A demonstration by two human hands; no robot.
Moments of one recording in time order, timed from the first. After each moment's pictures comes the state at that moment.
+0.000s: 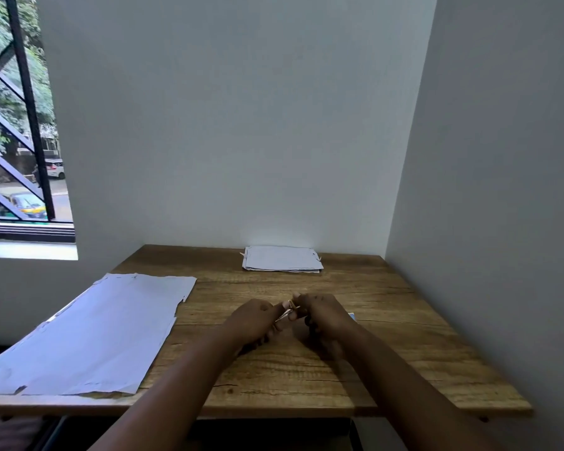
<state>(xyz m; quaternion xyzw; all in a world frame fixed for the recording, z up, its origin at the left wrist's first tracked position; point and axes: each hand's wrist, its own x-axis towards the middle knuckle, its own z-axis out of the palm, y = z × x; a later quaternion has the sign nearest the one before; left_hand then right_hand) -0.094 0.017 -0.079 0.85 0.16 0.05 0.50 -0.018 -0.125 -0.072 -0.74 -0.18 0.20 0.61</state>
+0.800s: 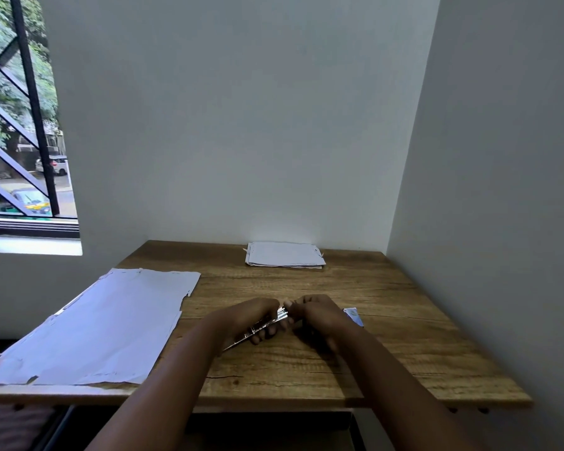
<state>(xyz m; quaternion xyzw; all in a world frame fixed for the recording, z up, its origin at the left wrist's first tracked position) -0.105 0.035 -0.074 0.81 0.09 -0.08 0.58 -0.025 -0.114 -0.080 -0.75 -0.19 0.23 0.59</state>
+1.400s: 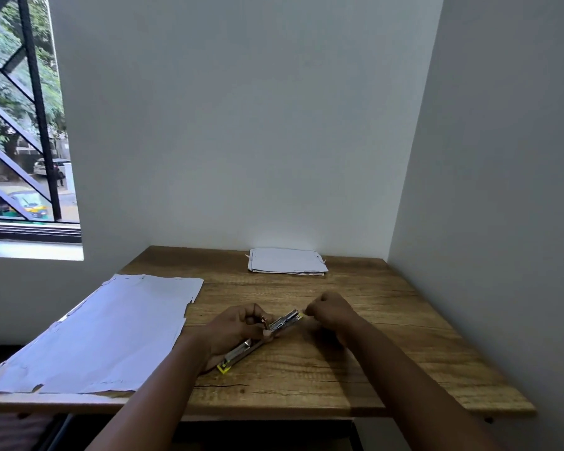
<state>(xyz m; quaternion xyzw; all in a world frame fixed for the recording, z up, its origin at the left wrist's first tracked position) -0.123 0.058 -0.094 0.71 0.06 0.02 0.70 -0.014 -0.114 -0.061 -0.87 -0.12 0.11 0.46</state>
